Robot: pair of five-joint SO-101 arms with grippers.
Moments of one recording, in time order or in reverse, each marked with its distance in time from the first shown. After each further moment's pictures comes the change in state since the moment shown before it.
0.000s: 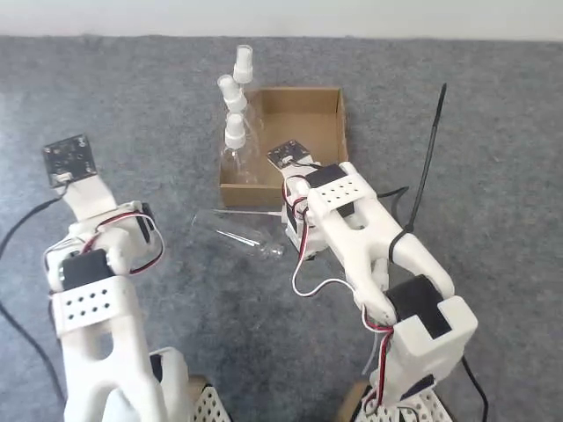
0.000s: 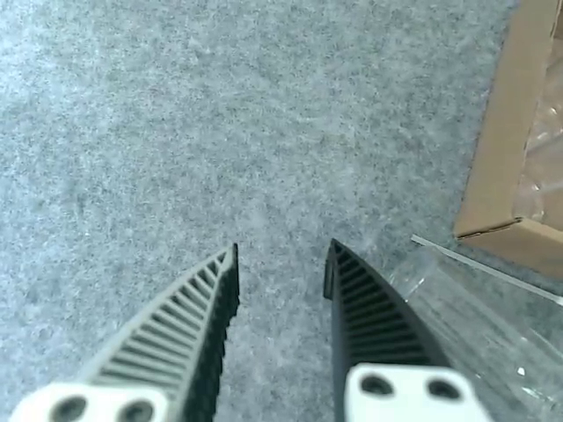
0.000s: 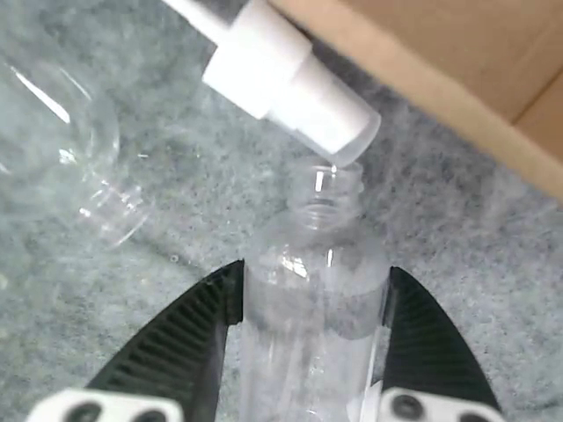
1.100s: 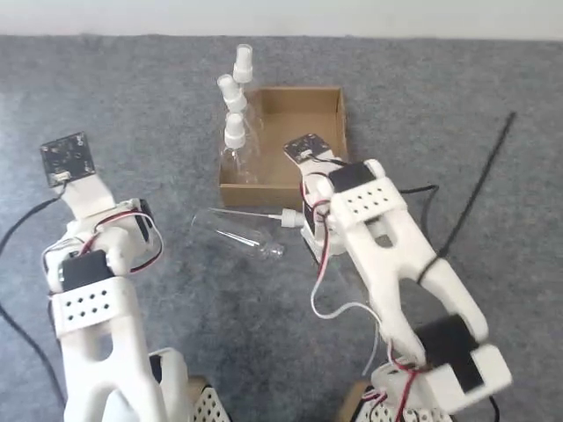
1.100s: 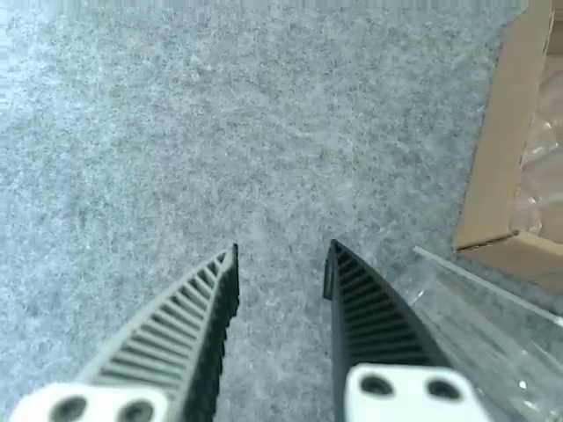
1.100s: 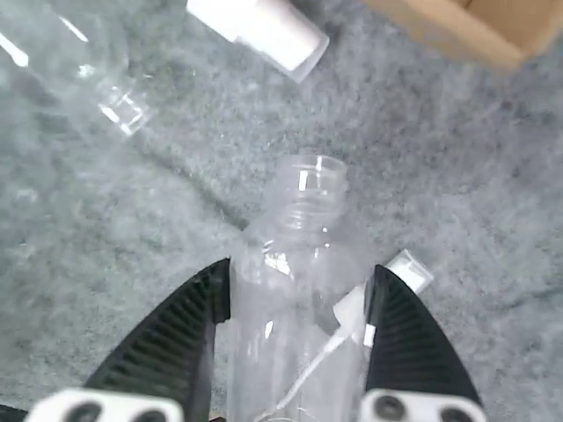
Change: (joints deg) left arm 0.0 0.0 1.1 -2.6 0.0; right arm 2.3 -19.7 5.5 10.5 0.1
